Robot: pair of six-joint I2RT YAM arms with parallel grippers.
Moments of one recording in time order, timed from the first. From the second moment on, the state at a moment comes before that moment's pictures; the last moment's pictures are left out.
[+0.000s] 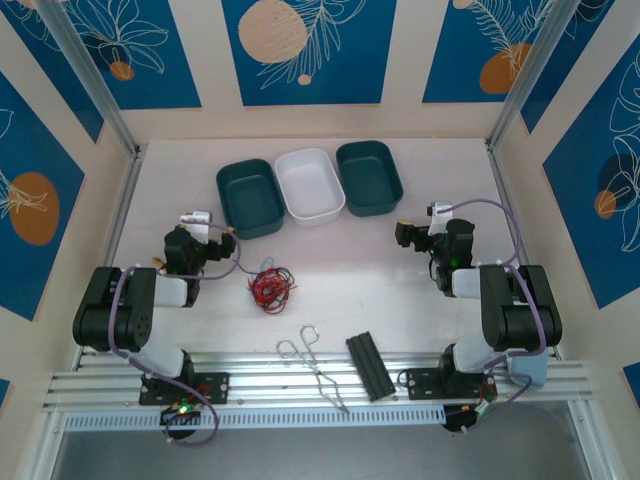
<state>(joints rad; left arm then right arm) -0.03 1.57 0.37 0.85 0.10 0.05 -0.02 1.52 0.41 0.71 -0.24 0.06</state>
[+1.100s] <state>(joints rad) -0.03 1.11 0.37 0.54 -0.03 -0.12 0.03 1.23 0.52 0.32 -0.12 0.09</state>
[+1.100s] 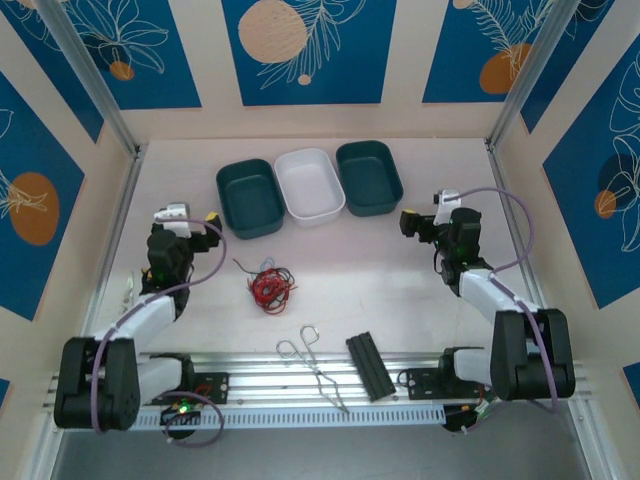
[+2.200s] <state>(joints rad) -0.55 1.07 0.39 -0.12 0.07 -0.73 0.58 1.28 0.88 -0.43 0.12 0.65</state>
